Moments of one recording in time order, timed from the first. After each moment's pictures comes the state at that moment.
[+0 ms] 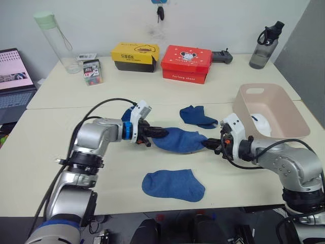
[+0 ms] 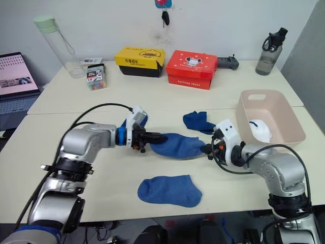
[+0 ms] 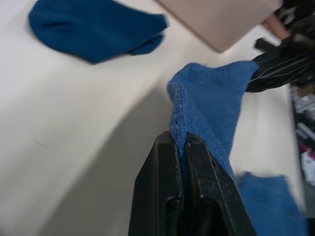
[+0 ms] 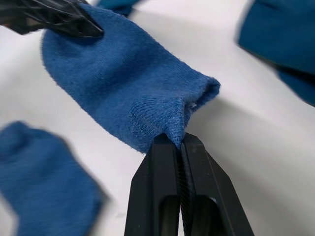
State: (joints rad) left arm -0.68 0.59 -0.05 0.07 -0.49 1.04 -1.13; right arm -0.41 -0.54 -0.07 -0.52 0.67 1.30 0.57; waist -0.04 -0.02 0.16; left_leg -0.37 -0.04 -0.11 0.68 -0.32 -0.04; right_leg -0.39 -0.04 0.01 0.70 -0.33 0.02
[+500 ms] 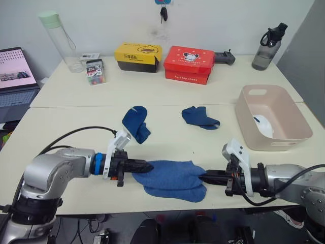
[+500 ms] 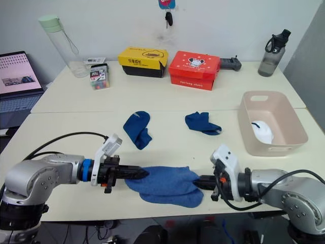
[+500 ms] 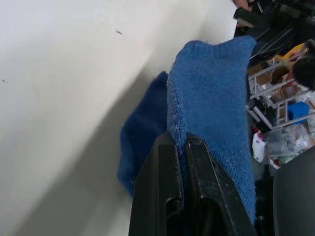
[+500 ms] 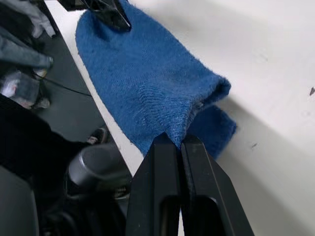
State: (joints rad) left arm -0.18 0.78 0.07 -0.40 -0.70 1.14 -1.06; right arm -0.14 -0.67 -0.07 -0.87 0.90 1.40 0.54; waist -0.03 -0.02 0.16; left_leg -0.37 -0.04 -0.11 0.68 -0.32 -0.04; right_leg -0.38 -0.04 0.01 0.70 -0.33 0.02
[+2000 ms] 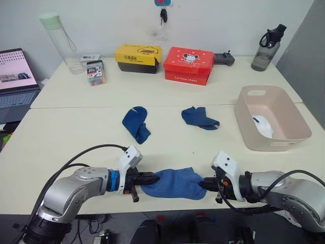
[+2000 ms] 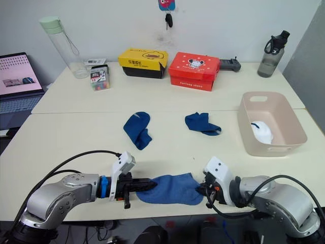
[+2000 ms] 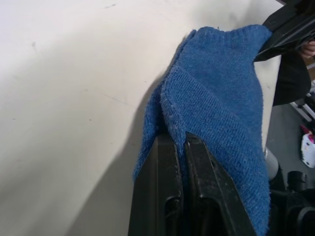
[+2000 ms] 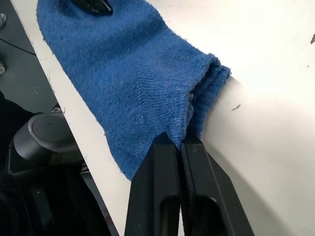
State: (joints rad) left arm -0.09 0.72 -0.06 -0.41 -0.64 0.96 -0.84; right arm -0.13 -0.75 0.16 -0.74 0.71 1.19 0.52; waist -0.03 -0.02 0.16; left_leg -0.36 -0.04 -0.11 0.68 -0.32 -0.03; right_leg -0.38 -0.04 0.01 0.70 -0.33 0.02
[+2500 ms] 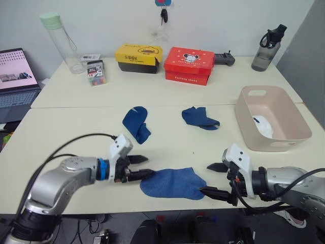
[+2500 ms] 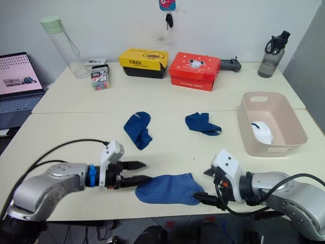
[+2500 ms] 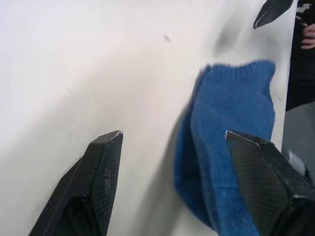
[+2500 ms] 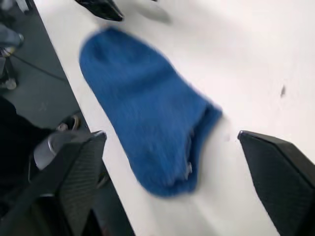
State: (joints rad) left arm -0.20 0.84 0.00 -0.36 -0.64 0.80 -1.02; right arm -0.15 -0.76 -0.02 -0.83 0.85 1.15 0.56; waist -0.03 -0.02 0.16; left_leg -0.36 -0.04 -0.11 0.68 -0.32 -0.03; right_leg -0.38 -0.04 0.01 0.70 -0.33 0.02
